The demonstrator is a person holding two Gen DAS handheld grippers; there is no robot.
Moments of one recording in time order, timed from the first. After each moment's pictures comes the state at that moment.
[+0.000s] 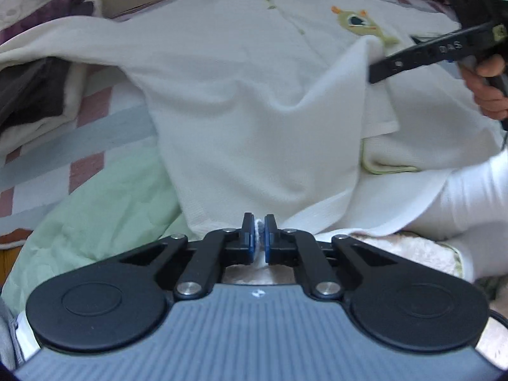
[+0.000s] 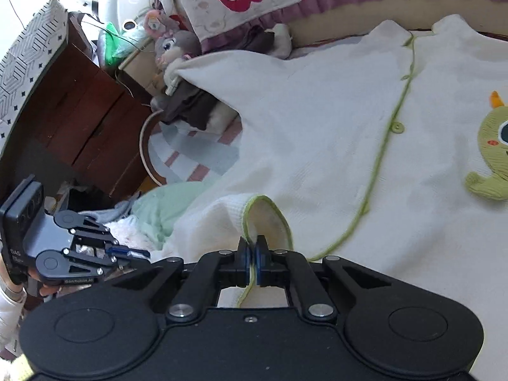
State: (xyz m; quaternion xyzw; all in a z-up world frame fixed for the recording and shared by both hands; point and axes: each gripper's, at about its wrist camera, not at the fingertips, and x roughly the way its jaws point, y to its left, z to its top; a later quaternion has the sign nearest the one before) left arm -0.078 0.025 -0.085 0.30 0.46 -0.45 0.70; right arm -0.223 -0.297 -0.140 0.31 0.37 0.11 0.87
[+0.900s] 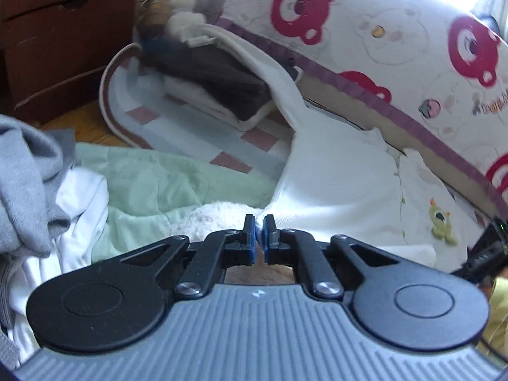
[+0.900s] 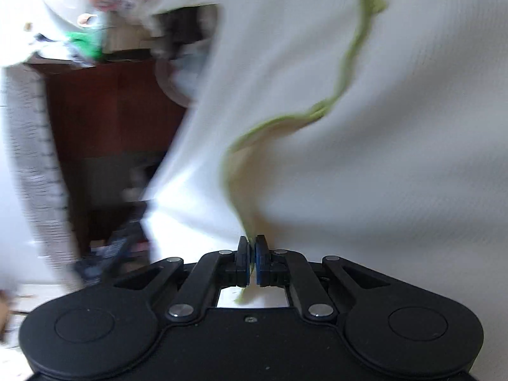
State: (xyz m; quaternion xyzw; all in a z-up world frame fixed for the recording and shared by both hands) left arm -0.119 0.186 -0.036 -0.06 0.37 -0.24 0.90; right arm -0.219 -0.285 -0.197 0.56 0.46 0.27 0.63
